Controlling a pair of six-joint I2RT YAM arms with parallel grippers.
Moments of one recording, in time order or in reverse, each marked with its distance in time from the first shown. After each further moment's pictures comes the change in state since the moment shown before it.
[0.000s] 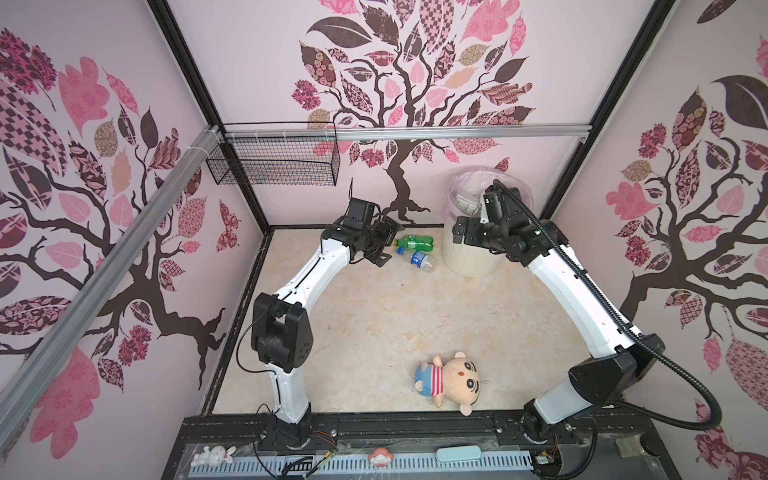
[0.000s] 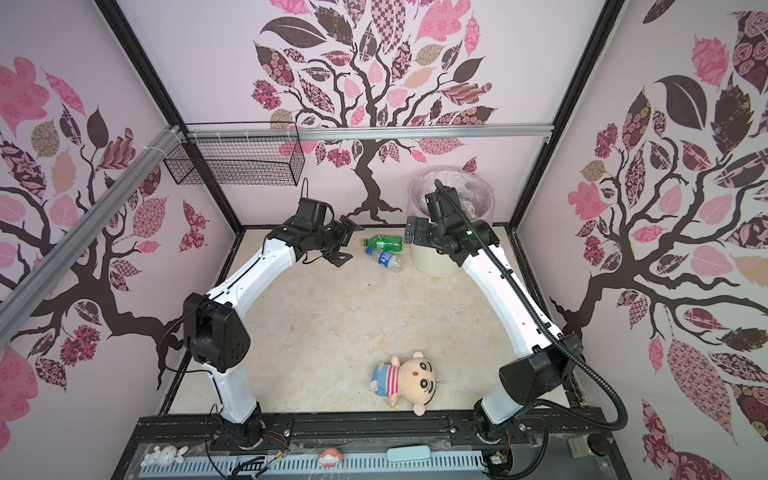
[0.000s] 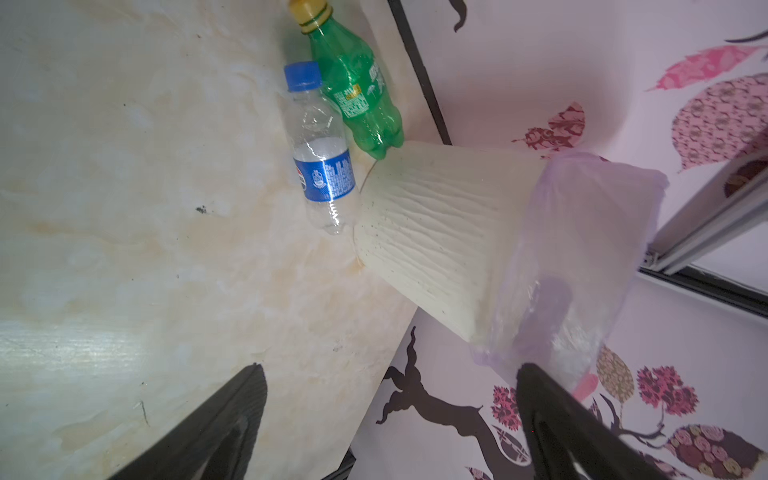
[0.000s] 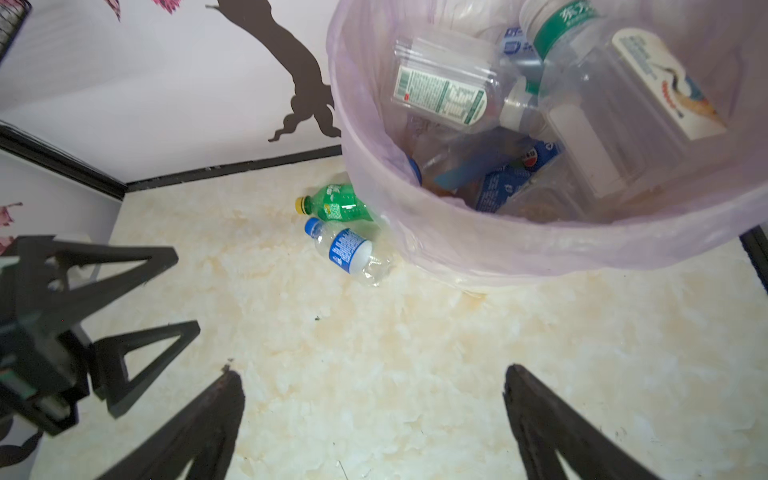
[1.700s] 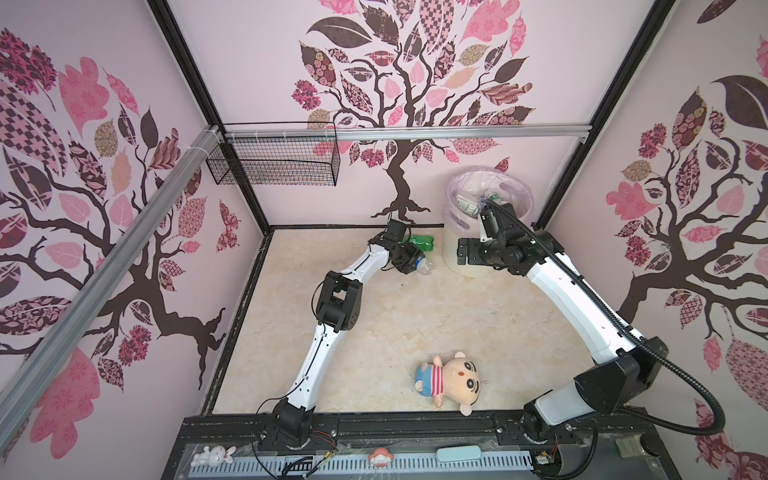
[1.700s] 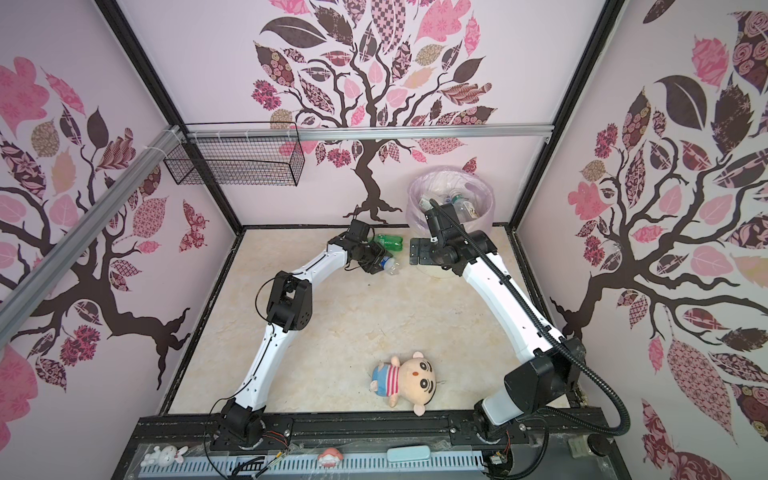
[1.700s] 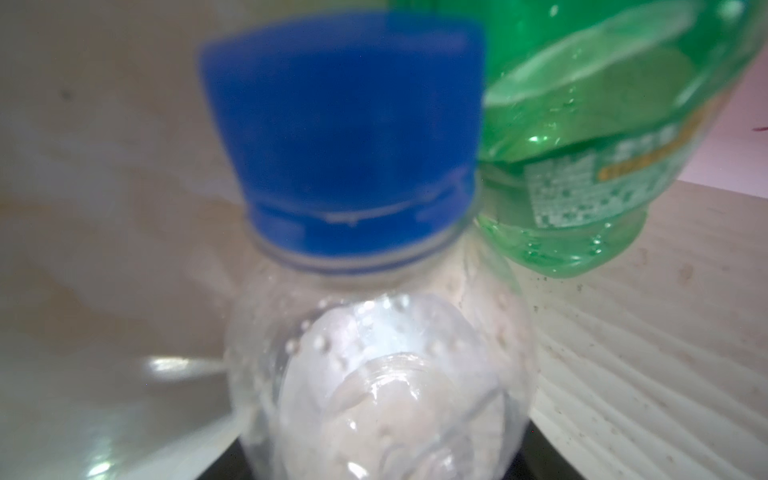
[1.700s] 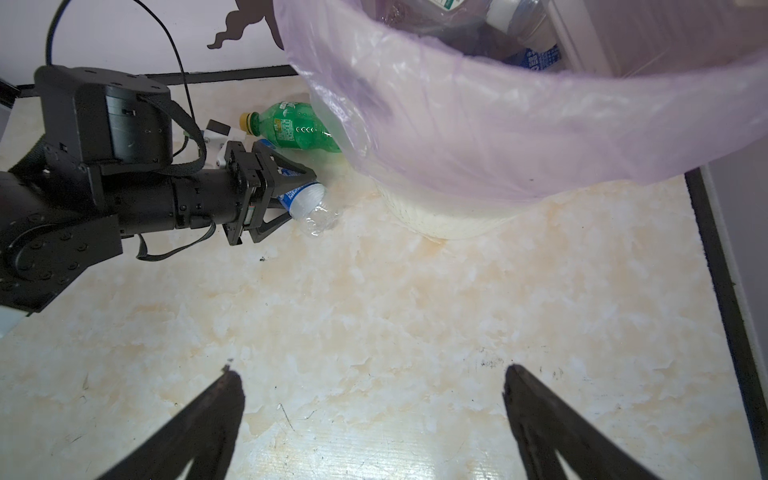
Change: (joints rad) left arm -0.064 0.709 0.554 -0.005 0.058 0.129; right arm 0.001 -0.031 -0.110 -0.060 0.026 -0.081
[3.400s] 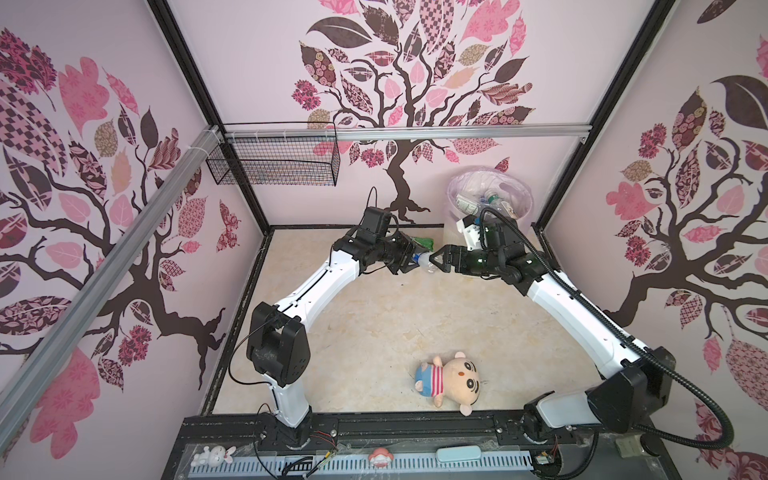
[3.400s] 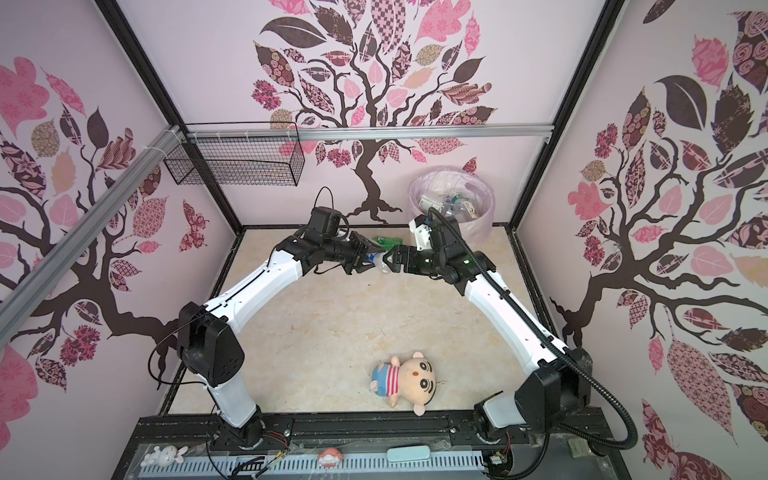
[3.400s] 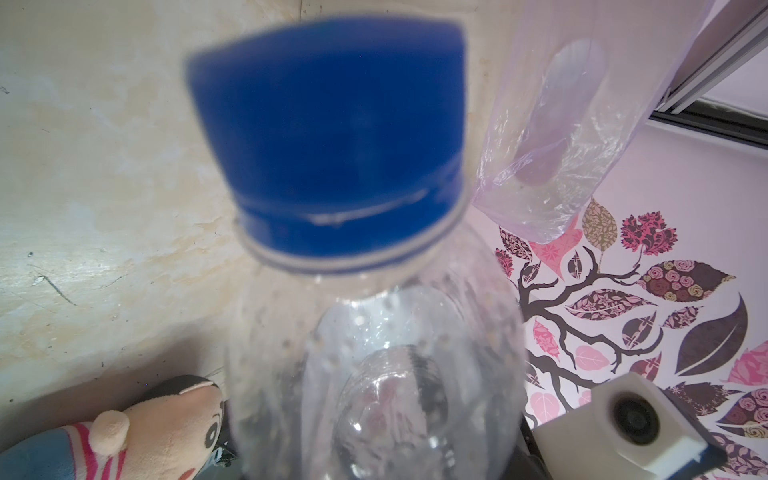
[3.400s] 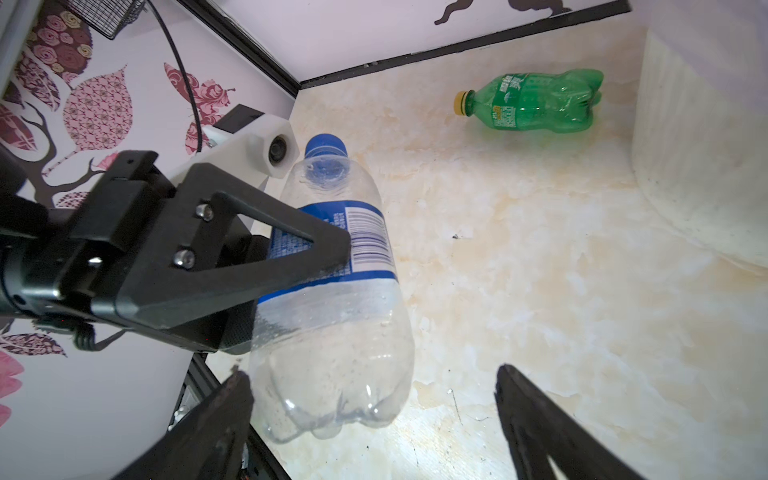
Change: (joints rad) left arm -0.067 -0.840 -0.666 0.082 0.187 -0.178; right arm 0.003 -0.105 -0.274 0.399 -0.580 0.117
